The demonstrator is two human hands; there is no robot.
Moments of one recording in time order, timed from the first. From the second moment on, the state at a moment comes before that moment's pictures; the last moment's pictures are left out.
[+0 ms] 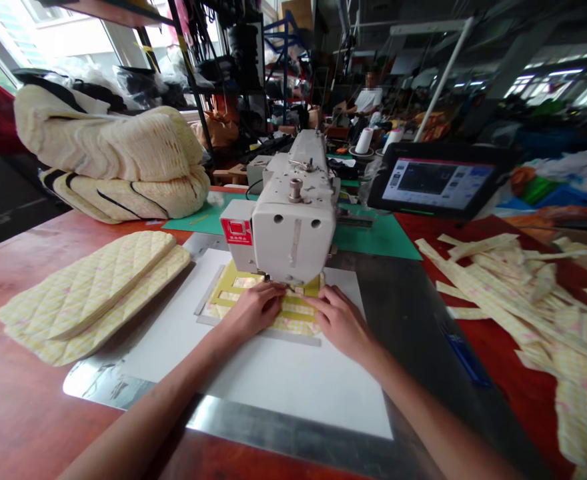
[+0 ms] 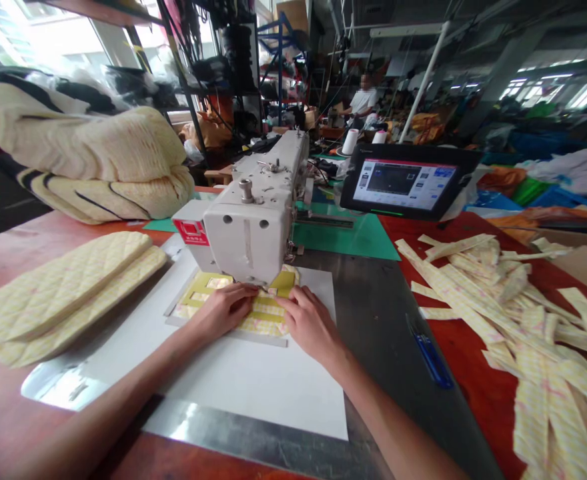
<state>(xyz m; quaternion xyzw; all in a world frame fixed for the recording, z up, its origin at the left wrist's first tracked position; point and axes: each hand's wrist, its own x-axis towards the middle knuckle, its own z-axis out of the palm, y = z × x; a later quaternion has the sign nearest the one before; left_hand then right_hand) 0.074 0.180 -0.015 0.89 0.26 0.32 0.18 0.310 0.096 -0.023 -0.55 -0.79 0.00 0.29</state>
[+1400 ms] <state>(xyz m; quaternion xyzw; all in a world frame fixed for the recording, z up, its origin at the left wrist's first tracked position) 0.069 0.160 -0.009 0.89 0.25 0.31 0.19 0.306 0.096 -0.019 -0.54 -0.73 0.11 0.40</state>
